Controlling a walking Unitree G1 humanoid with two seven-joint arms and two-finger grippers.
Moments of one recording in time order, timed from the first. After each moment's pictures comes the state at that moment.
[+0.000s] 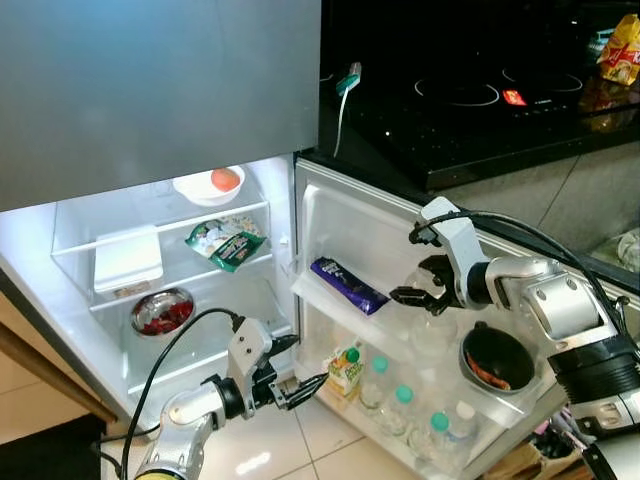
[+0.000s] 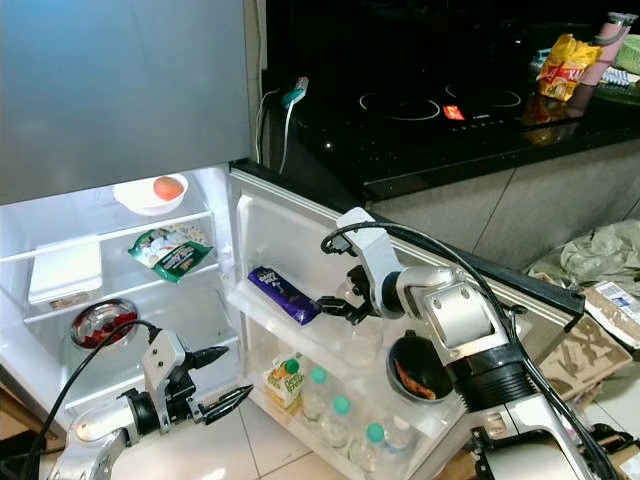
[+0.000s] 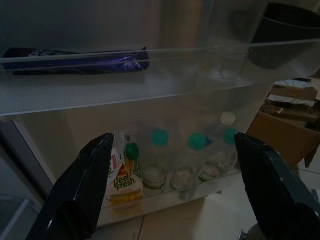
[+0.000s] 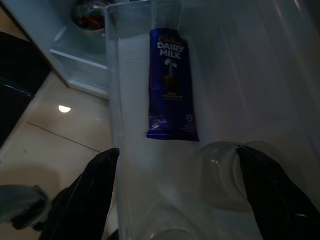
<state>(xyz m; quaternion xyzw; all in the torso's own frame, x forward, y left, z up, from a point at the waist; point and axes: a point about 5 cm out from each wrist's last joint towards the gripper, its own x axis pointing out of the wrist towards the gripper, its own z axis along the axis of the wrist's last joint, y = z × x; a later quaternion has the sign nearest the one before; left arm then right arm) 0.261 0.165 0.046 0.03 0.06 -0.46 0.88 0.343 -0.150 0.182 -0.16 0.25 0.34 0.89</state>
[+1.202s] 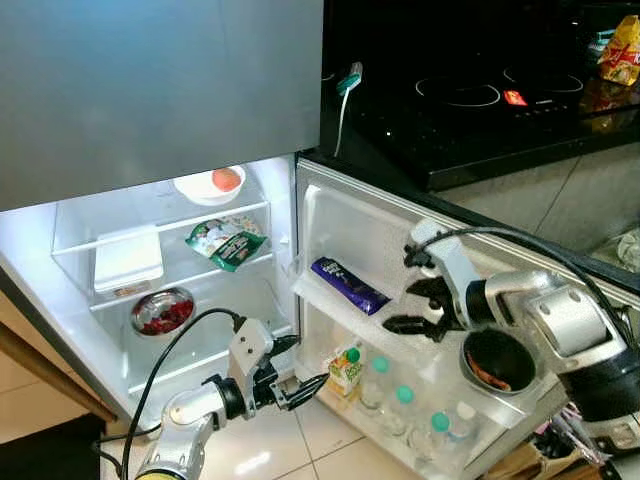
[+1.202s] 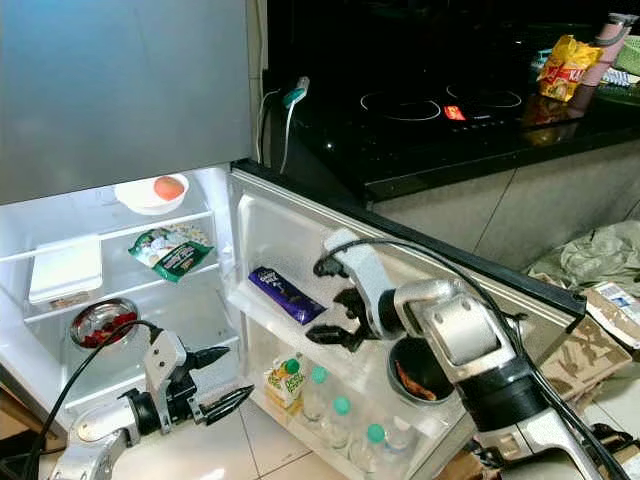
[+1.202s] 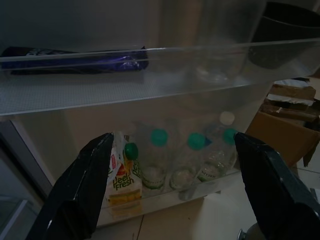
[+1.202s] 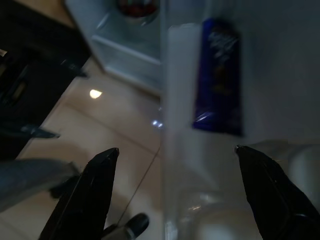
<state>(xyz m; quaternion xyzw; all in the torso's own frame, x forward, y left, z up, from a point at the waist) 0.261 0.164 0.046 0.03 0.06 -0.46 0.88 0.327 -0.144 0.188 -0.15 0.26 0.41 0.86</state>
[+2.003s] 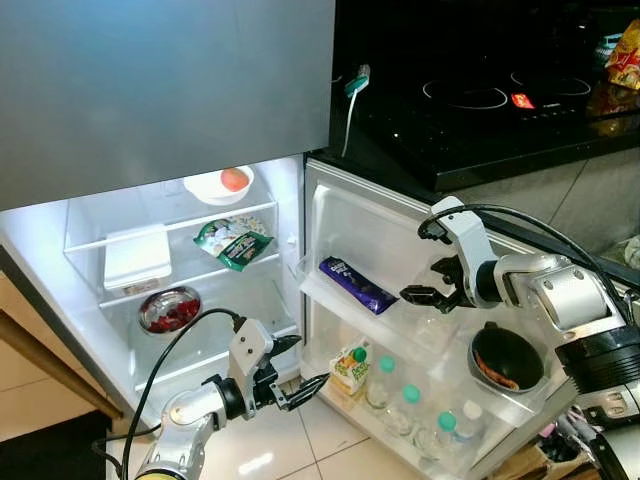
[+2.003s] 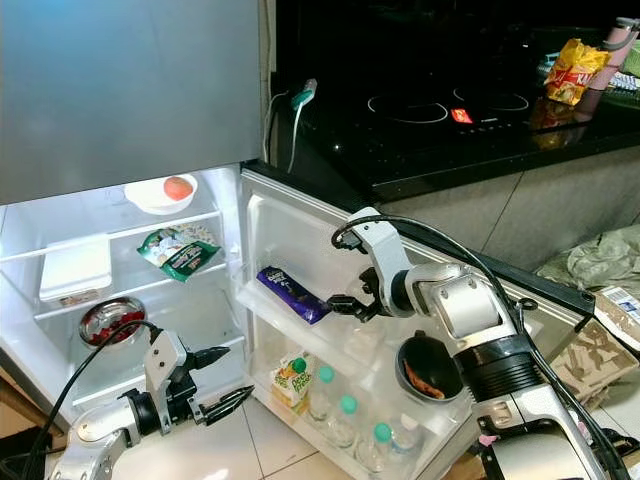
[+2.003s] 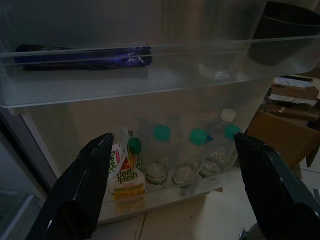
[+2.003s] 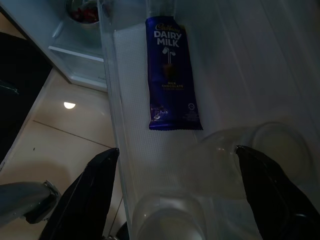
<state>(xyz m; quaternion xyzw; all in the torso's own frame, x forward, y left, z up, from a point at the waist) 0.261 0.164 0.046 0.03 0.06 -0.46 0.88 0.348 -0.164 0.182 -0.14 0.28 0.32 0.89</state>
